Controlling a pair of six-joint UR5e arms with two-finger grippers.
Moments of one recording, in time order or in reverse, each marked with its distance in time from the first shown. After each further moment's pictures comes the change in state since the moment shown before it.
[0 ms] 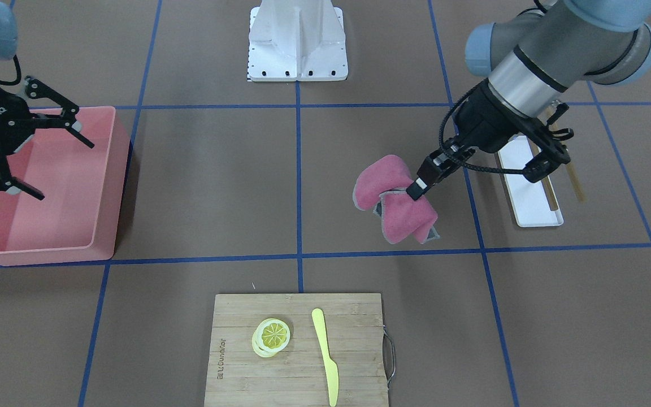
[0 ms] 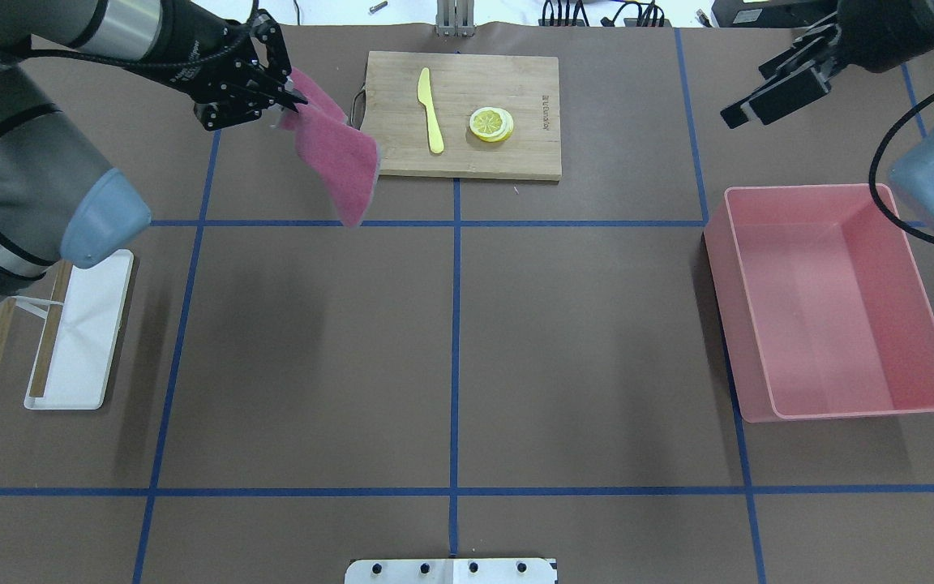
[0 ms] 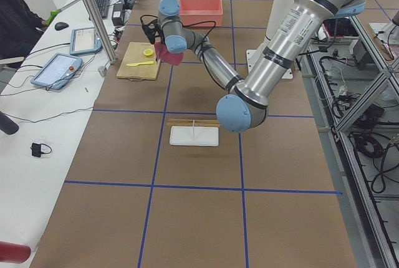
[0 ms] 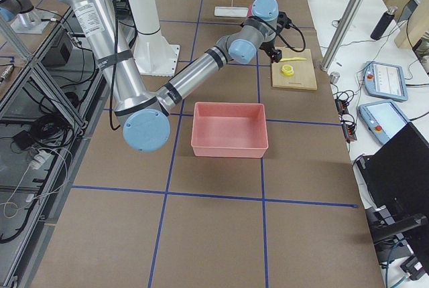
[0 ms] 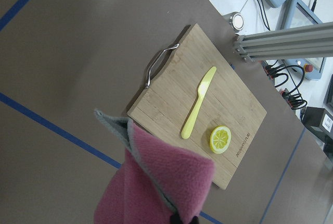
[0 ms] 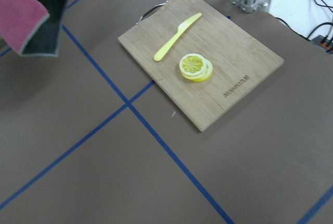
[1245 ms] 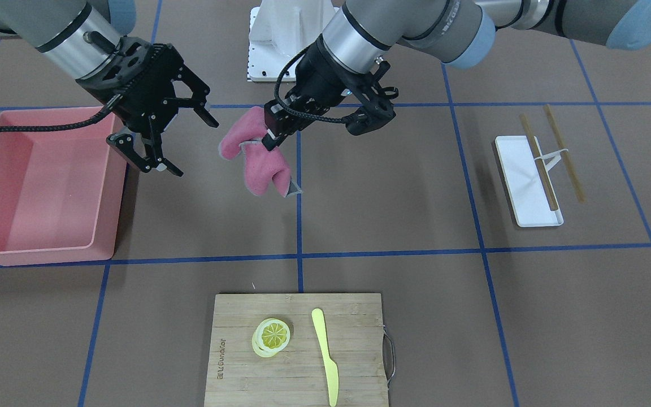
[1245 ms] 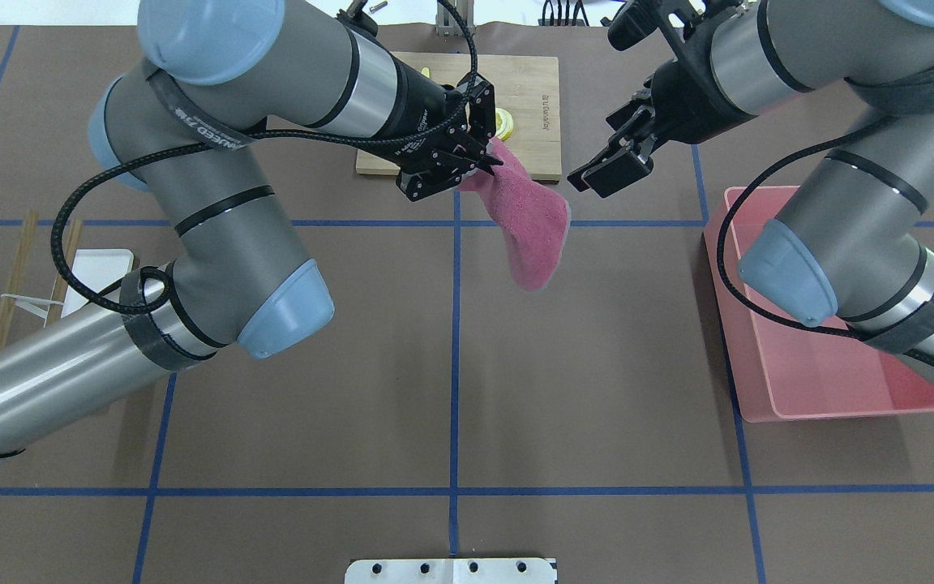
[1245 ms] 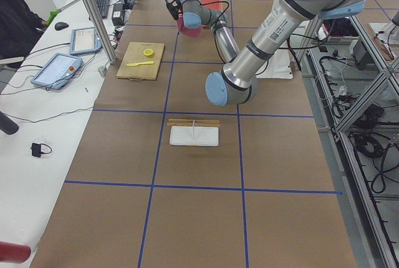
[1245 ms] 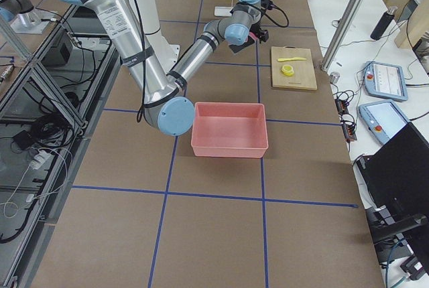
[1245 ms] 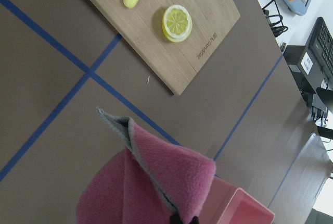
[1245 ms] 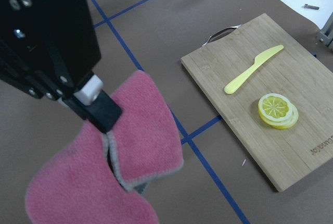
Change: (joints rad) left arm 0.239 -0.240 0.052 0.031 0.149 -0.183; right arm -0.256 0.113 0.035 0.001 -0.240 0.036
